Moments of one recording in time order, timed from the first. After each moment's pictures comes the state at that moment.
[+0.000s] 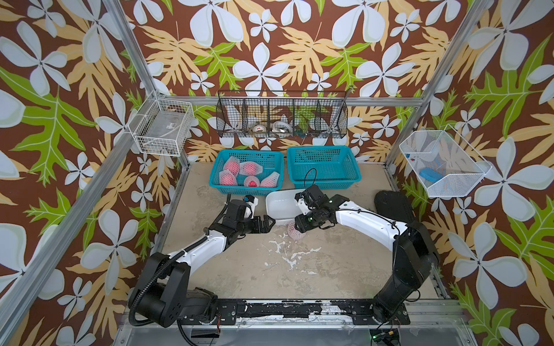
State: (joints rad) left arm -0.37 1.35 0.67 -0.02 0.38 -0.46; right arm 0.65 1.72 1.30 -0.72 -0.14 0.22
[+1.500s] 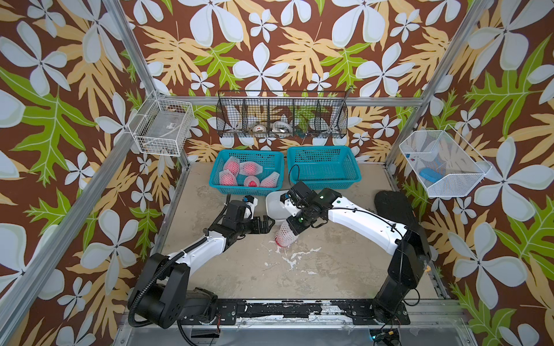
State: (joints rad) left arm -0.37 1.35 0.66 -0.01 0.37 -0.46; right arm 0.79 1.76 1.54 -0.95 -0.14 0.15
